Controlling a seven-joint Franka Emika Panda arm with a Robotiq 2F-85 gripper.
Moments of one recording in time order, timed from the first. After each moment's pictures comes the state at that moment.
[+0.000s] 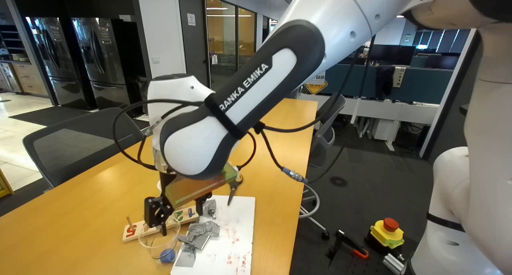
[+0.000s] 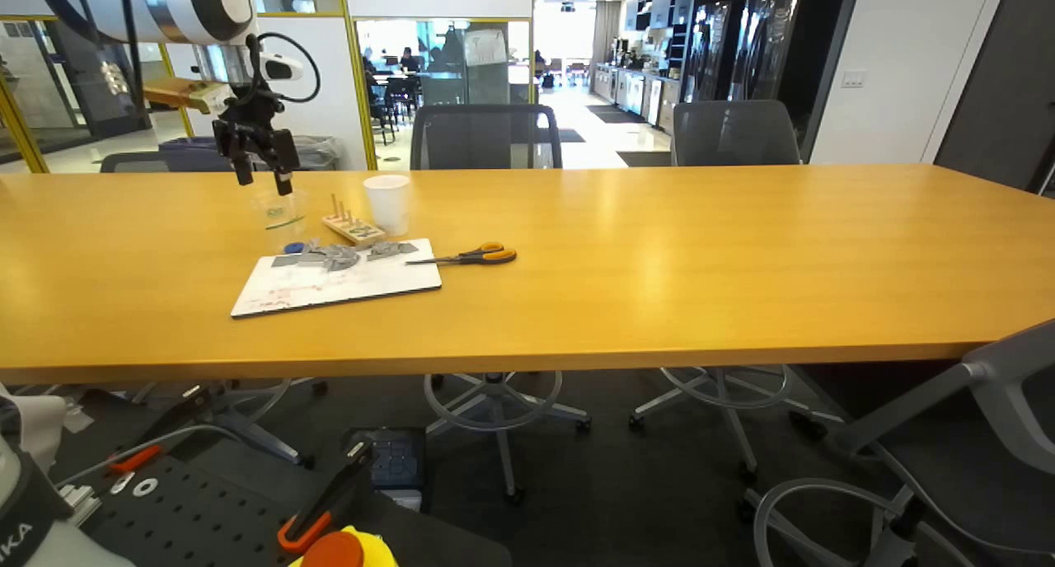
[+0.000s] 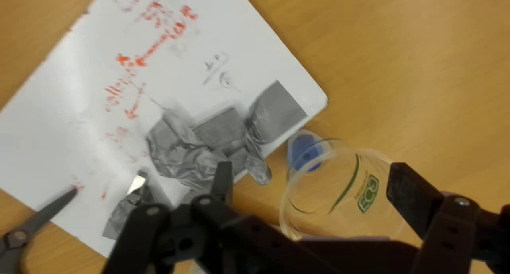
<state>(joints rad) 0.37 0.15 0.16 -2.21 -0.02 2.42 0.56</state>
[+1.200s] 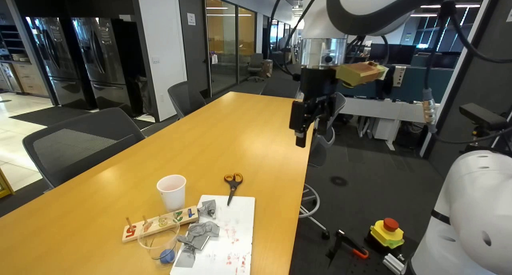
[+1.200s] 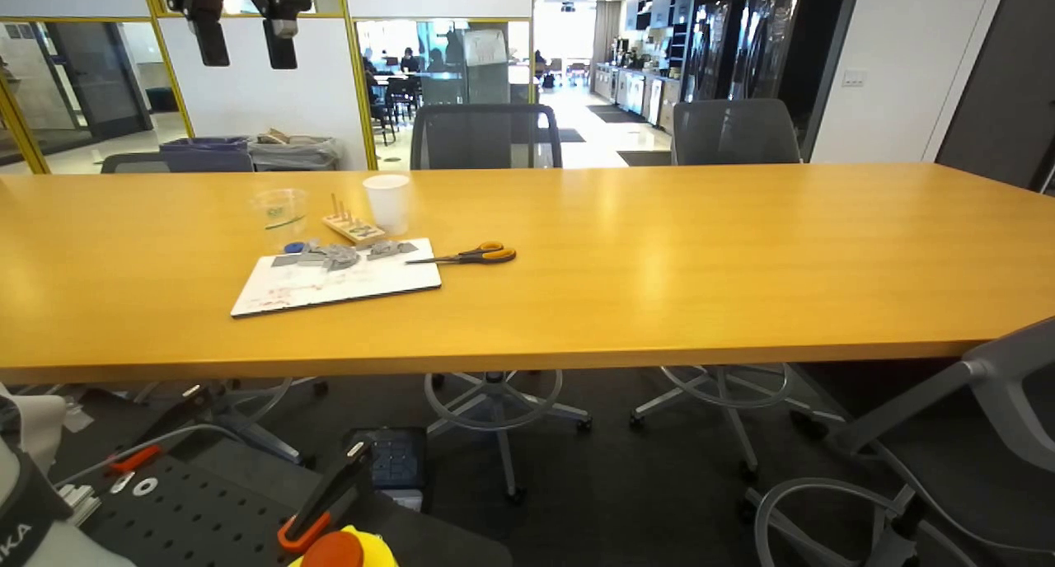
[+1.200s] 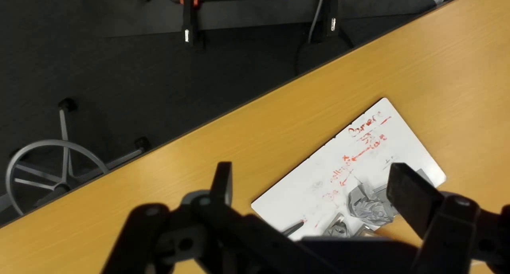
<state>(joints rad) 0.06 -0.79 0.03 -2.56 0.01 1.75 0.12</state>
